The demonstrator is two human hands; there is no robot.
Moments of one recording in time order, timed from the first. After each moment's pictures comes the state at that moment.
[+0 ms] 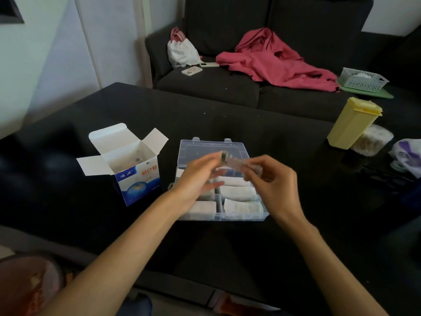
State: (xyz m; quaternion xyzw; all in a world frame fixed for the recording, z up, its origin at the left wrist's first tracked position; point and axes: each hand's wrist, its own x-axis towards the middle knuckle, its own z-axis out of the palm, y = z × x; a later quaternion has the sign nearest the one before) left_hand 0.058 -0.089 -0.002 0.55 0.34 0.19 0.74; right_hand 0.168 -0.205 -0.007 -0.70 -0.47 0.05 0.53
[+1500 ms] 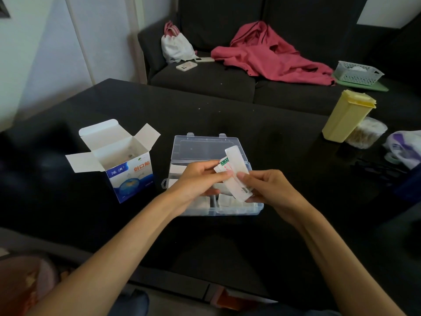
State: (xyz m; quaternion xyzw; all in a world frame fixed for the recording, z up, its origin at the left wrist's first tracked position) left_hand 0.063 -0.098 -0.009 0.62 0.29 0.16 0.71; right_hand 0.182 -0.211 -0.005 -0.73 -0.31 0.37 0.48
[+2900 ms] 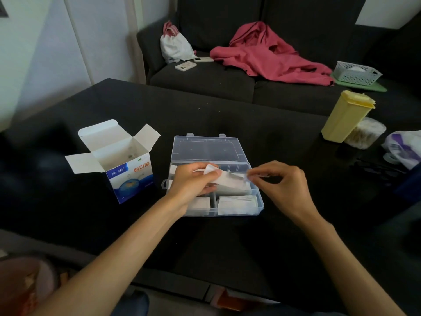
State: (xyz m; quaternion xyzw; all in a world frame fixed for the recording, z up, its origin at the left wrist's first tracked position) left_hand 0.059 -0.096 -0.019 0.58 0.36 0.24 0.69; right_hand 0.198 -0.227 -0.017 -0.79 -0.48 0.01 0.39
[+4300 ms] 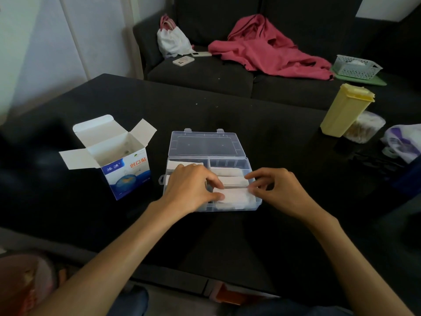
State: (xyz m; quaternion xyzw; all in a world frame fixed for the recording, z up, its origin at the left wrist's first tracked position) left_hand 0.054 -0.097 -0.027 0.93 0.27 0.09 0.23; right_hand 0.207 -0.229 -0.025 -0.81 -0.48 0.16 0.29
